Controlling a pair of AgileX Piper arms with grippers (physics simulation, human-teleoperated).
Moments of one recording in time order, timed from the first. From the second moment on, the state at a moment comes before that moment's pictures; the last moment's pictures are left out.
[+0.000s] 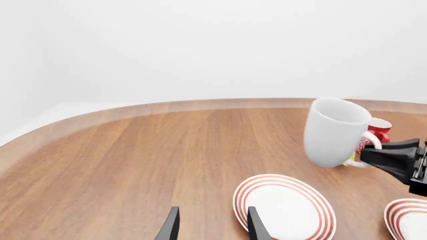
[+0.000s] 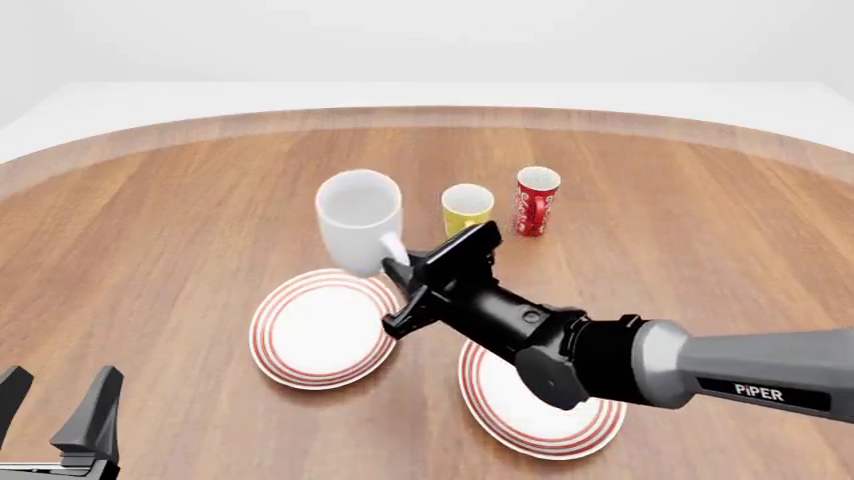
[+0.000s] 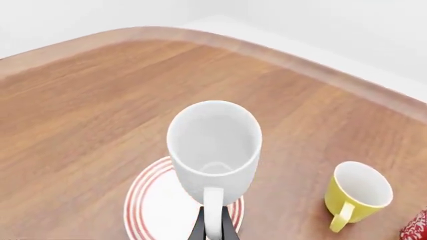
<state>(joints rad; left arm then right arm) 0.00 0.00 0.00 0.00 0.00 0.76 1.70 -0.85 -0.56 -0.03</state>
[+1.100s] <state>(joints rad) 0.00 0.00 0.00 0.00 0.00 0.81 1.90 -0.98 -0.51 0.04</state>
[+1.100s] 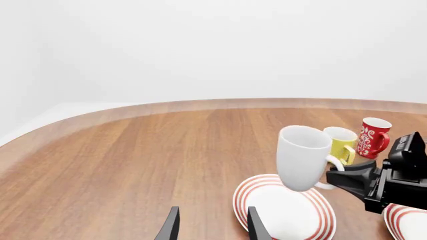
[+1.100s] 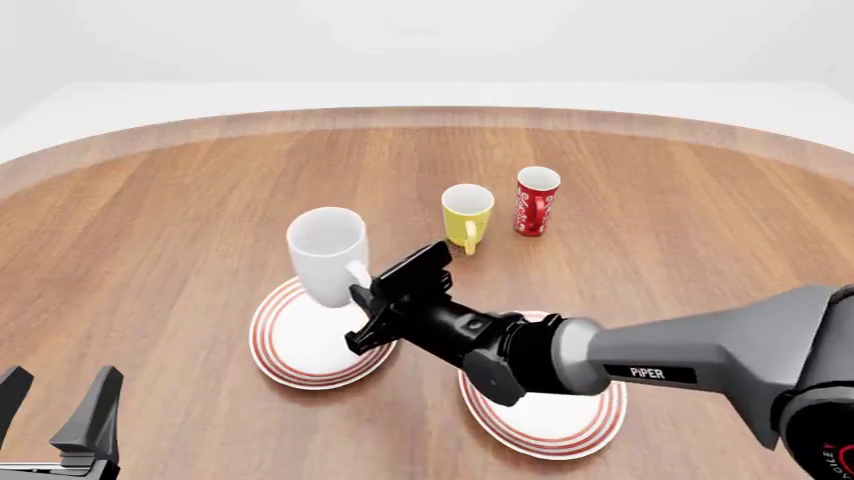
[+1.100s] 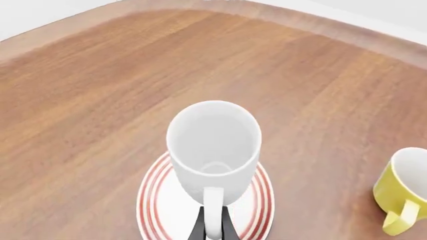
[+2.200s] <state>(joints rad) 0.00 0.00 0.00 0.00 0.00 0.83 2.01 -1.10 -0.42 0.09</state>
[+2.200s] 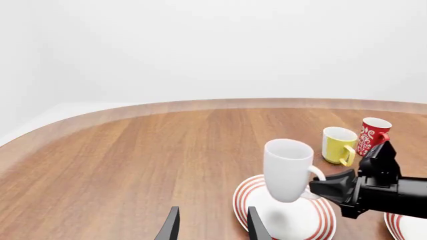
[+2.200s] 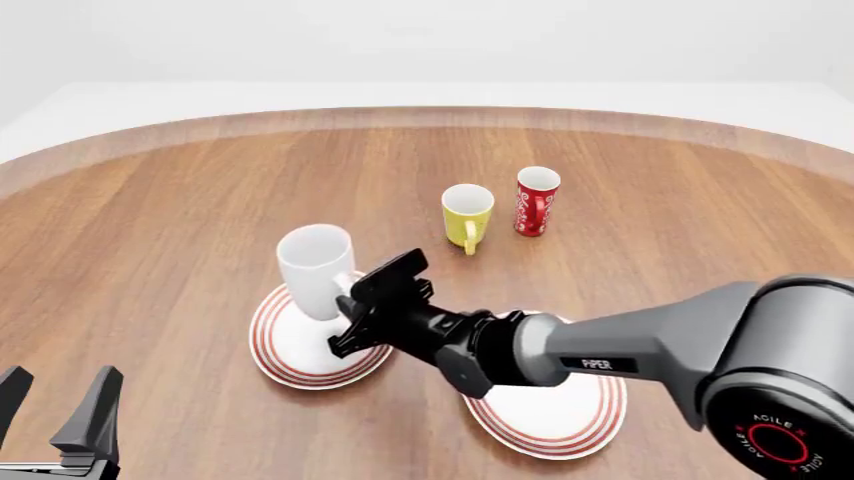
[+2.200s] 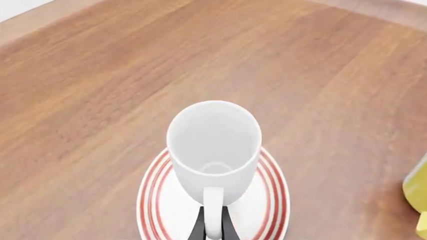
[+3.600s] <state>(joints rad) 0.00 0.00 0.00 0.00 0.00 0.84 2.08 -1.15 -0.38 0.11</state>
